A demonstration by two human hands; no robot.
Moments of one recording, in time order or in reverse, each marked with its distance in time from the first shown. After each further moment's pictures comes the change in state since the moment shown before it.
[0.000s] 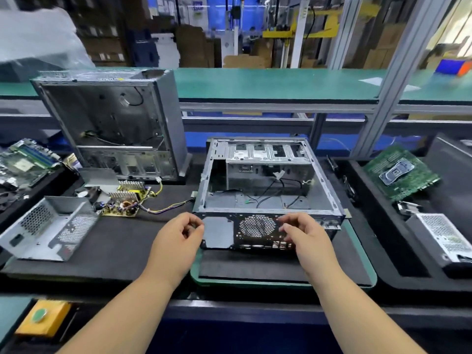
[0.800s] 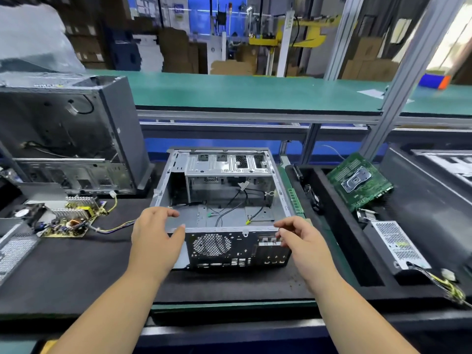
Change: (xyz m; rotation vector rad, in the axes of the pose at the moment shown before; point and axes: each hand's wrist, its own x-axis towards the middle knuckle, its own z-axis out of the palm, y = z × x) left_hand 0.072 -0.057 -0.100 0.295 0.115 0.059; right_hand 0.005 -0.021 0.102 -0.062 0.019 -0.011
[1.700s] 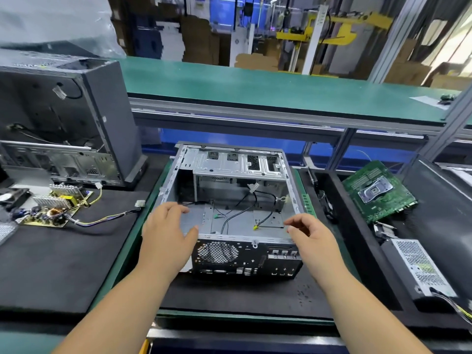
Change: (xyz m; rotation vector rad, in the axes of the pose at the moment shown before) left_hand 0.065 -0.123 -0.083 0.178 -0.044 0.015; right_hand 0.023 -0.028 0.162 -0.263 0.012 -0.055
